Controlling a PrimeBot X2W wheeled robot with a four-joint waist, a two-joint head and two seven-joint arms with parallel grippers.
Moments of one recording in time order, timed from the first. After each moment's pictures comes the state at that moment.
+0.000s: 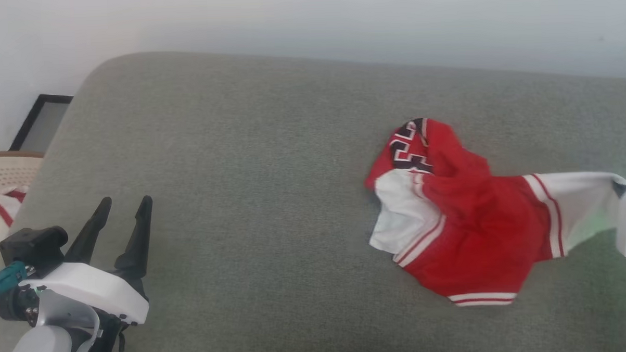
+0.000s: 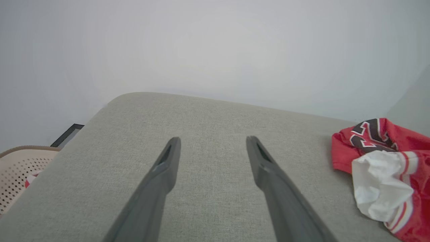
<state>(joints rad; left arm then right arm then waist) -0.14 0.49 -0.16 0.05 -0.69 0.02 -0.05 -0.34 -0.42 -0.11 0.23 0.32 0.13 0.64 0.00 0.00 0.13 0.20</state>
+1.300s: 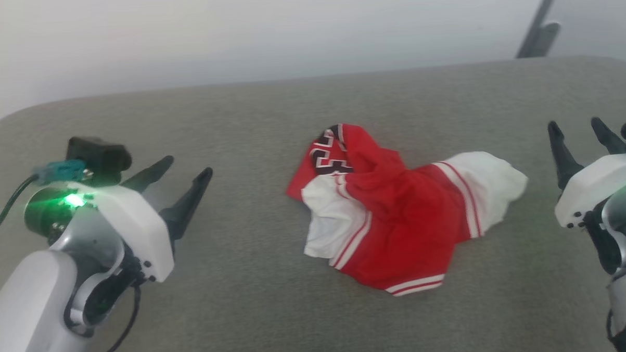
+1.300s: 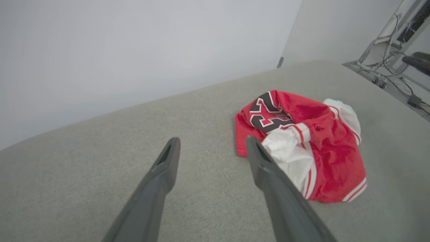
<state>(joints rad) -0.41 0.58 -0.34 -0.03 -0.75 -0.06 0.39 -0.43 -0.24 -0.11 0.35 0.21 0.13 0.13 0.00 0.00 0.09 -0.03</state>
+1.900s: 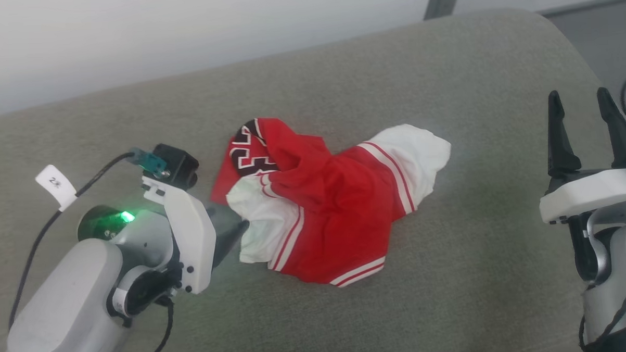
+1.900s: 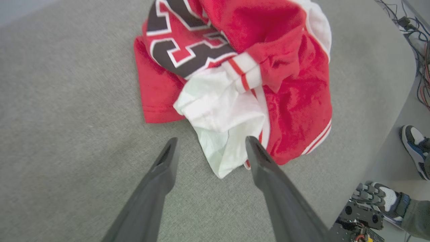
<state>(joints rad) -0.51 0.53 -0.49 0.08 -0.81 -0.04 0.70 -0.39 -0.11 -0.17 0.23 0.10 0.13 -0.17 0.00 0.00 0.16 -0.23</state>
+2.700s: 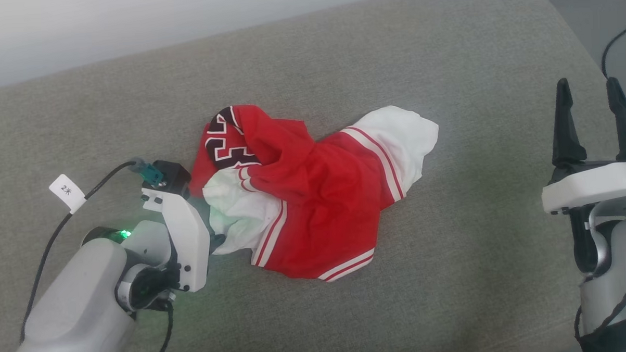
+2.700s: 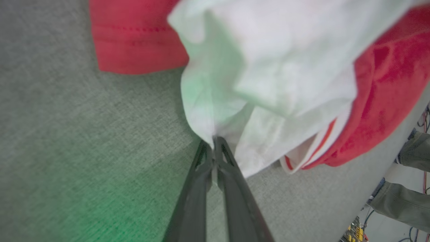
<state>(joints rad) -0.55 0.47 -0.53 0.36 -0.84 -0.06 0.73 -0.41 -0.07 -0.22 0.23 0.09 0.13 -0.20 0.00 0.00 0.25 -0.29</state>
